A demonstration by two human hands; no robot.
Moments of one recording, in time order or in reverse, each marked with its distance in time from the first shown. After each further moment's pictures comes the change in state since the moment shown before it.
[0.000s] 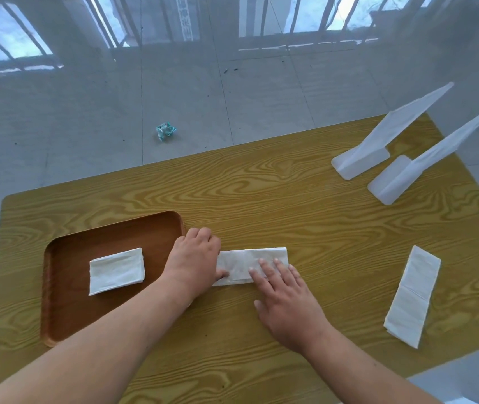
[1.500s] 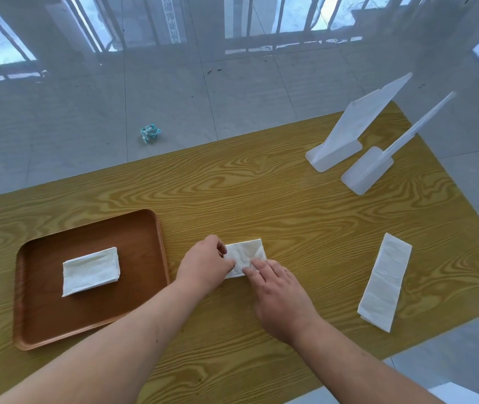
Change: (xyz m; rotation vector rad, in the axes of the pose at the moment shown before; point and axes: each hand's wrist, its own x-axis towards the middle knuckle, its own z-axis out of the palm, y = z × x) left_hand 0.005 0.071 0.005 -0.753 -0.071 -0.339; right_hand -0.020 0.024 -0.005 0.057 0.110 0.038
